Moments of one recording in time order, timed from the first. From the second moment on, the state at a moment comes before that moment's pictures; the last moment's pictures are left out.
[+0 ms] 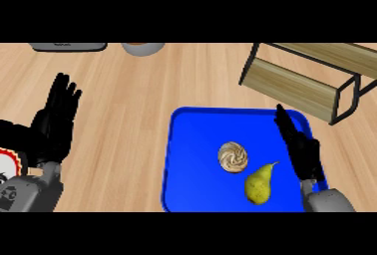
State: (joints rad) left arm -0.19 0.41 -0.18 -1.58 0.40 0.45 0.07; right arm -0.11 -0.26 0.21 -1.36 -0.09 -0.17 -0.01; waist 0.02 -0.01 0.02
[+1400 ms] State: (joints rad) left arm -0.21 0.39 -0.36 -1.44 0.21 0.29 -0.01; right arm 0.31 -0.13 0.28 -1.77 0.22 -0.91 0.01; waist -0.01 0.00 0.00
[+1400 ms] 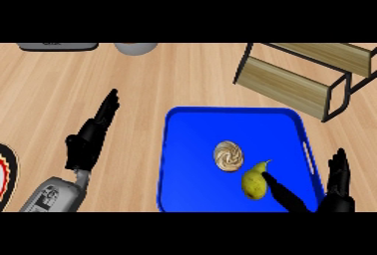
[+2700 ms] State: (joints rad) left arm -0.24 0.34 -0.34 -1.40 0.18 0.26 0.00; right arm -0.07 -0.16 0.54 -2.07 0.91 -0.09 1.22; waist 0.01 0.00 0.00
